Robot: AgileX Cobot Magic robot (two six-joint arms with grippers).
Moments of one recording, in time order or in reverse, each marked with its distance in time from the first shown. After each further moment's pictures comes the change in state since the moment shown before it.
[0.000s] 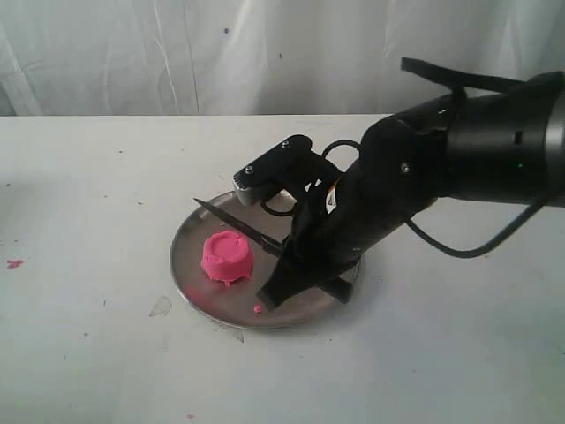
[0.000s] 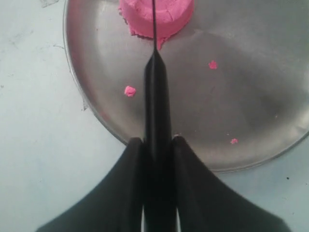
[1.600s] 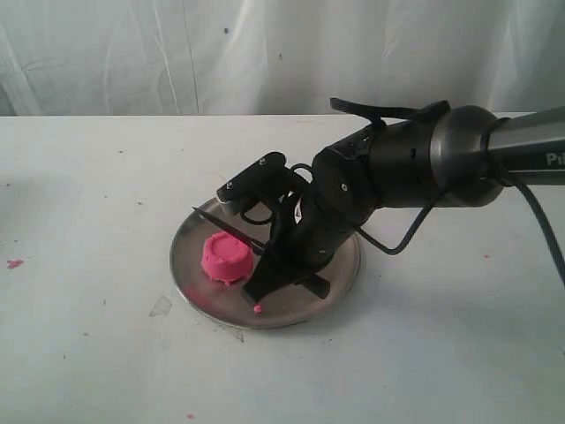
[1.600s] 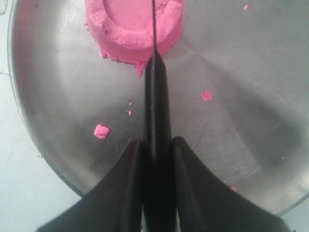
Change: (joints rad) left arm 0.000 0.000 -0.065 0.054 -0.278 -0.536; right arm 0.000 0.195 -0.100 -0.086 -0.073 0.060
